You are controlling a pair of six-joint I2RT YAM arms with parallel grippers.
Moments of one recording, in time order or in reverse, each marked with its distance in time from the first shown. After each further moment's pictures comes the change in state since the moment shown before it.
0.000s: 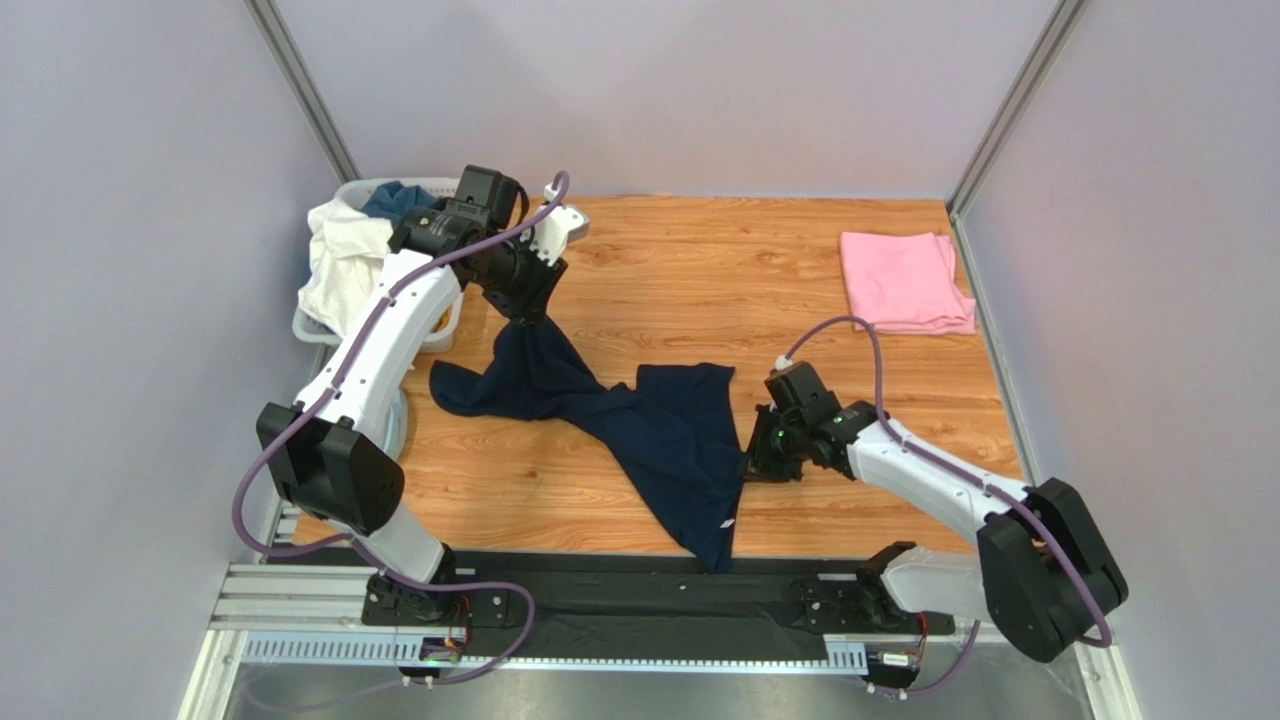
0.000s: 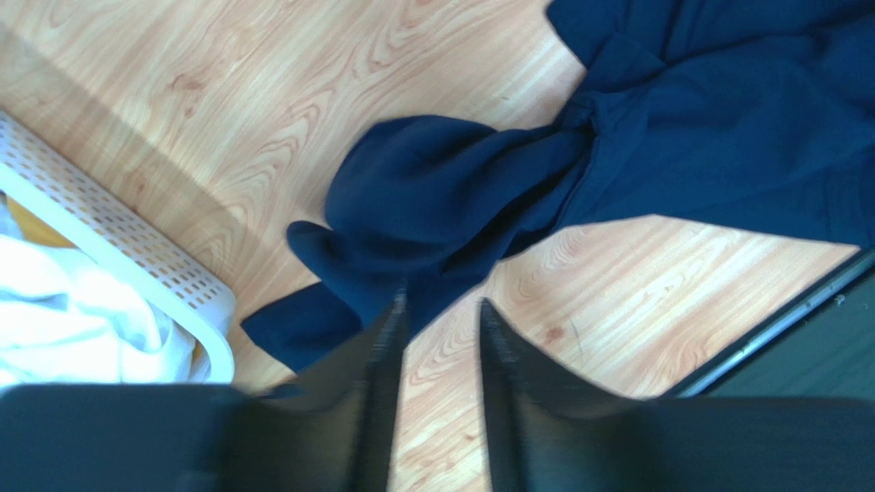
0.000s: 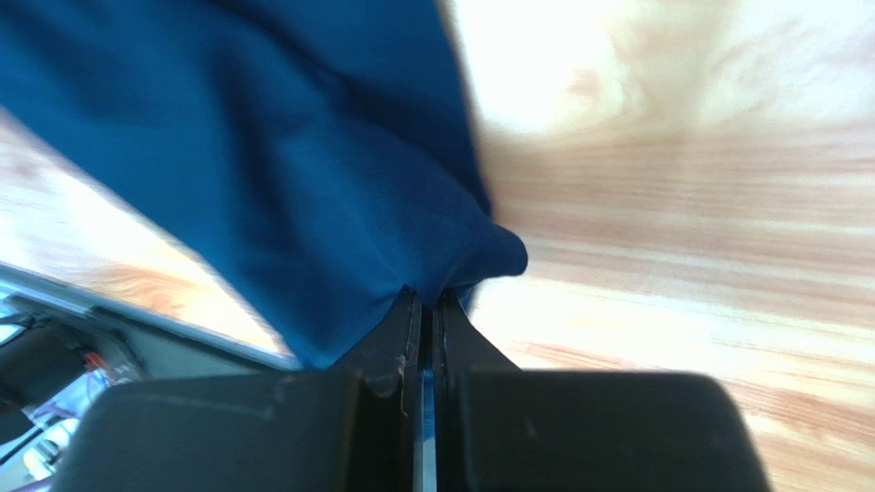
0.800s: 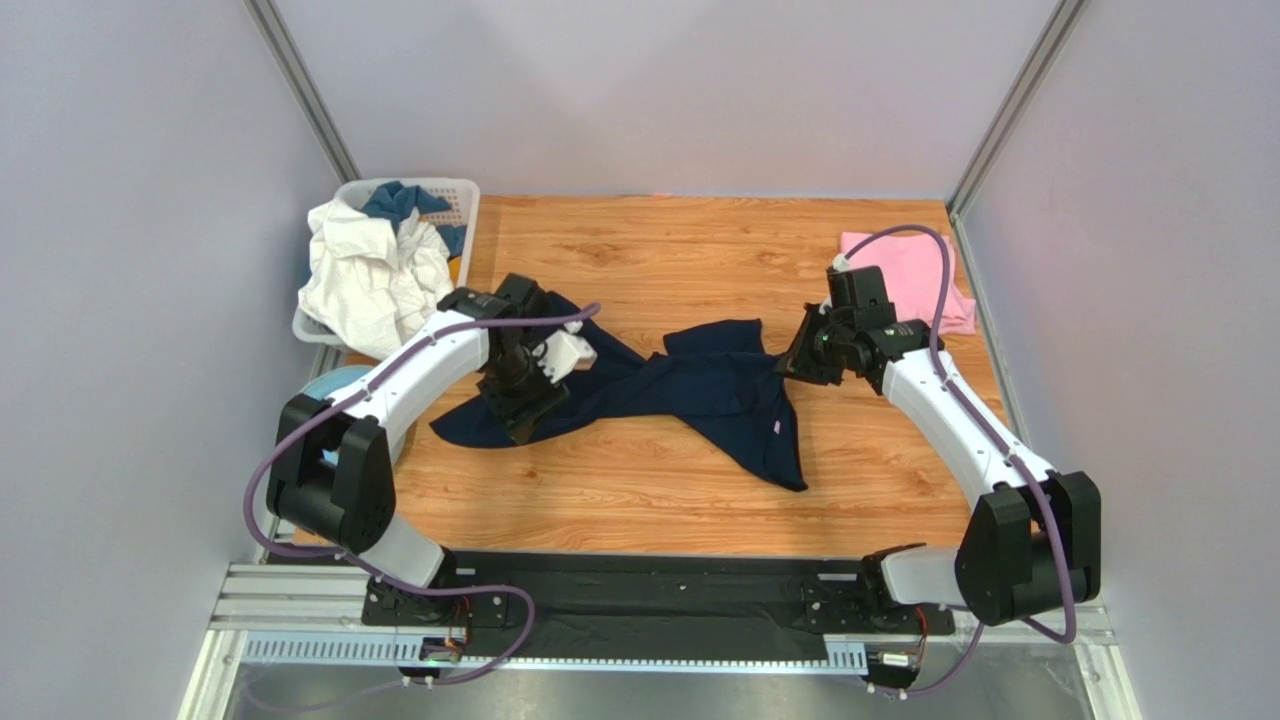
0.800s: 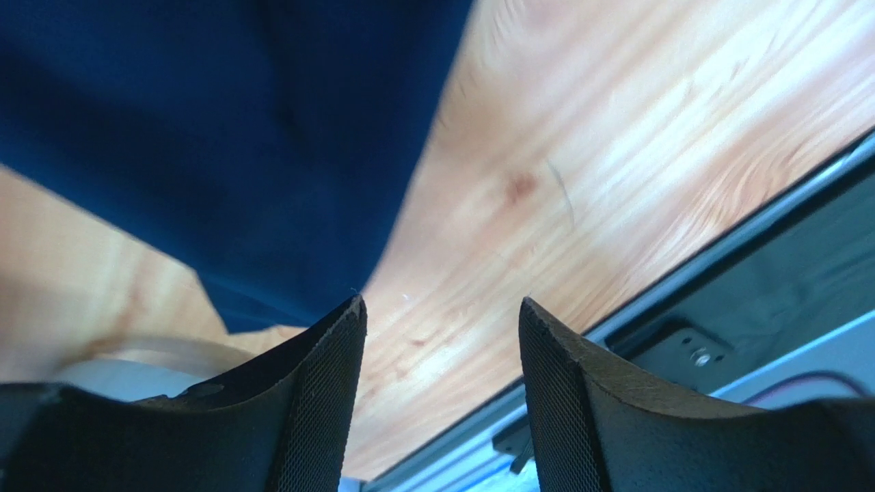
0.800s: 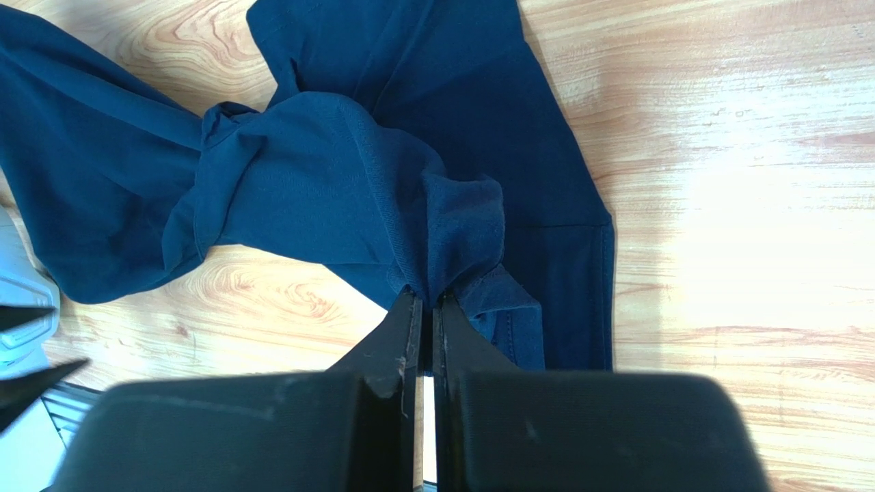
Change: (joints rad) left arm -0.068 -0.058 -0.499 0.034 -0.113 0.109; right arm -0.320 0.096 0.436 -0.166 0.019 -0.217
